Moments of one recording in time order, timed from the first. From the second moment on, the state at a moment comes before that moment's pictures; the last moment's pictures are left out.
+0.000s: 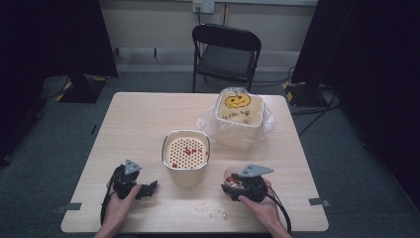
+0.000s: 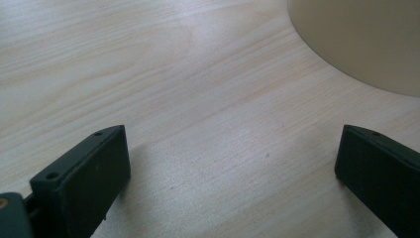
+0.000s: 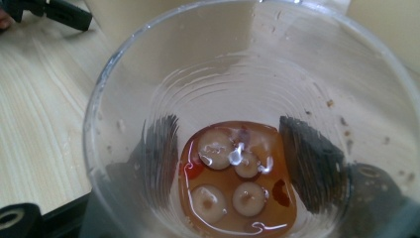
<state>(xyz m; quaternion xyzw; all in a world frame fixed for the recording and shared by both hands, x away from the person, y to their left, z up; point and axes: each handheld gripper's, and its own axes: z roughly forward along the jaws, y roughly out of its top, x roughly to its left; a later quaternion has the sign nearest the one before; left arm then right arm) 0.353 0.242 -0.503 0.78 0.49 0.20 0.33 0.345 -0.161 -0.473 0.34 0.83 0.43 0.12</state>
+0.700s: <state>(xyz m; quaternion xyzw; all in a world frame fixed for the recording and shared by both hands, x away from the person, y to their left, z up) 0.353 0.242 -0.503 0.78 0.49 0.20 0.33 0.363 -0.155 -0.420 0.35 0.81 0.46 0.15</state>
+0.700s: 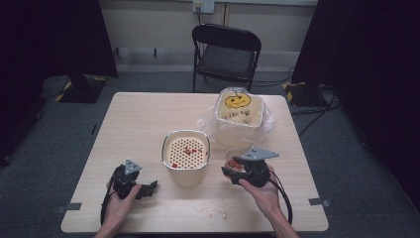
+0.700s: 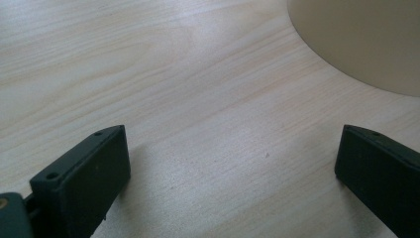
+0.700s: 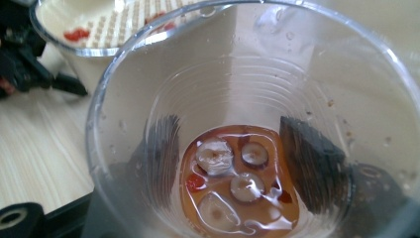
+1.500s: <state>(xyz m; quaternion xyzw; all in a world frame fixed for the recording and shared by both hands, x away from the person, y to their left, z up) 0.353 0.242 -0.503 0.78 0.49 0.20 0.33 0.387 -0.111 -0.365 0.31 0.82 0.41 0.25</state>
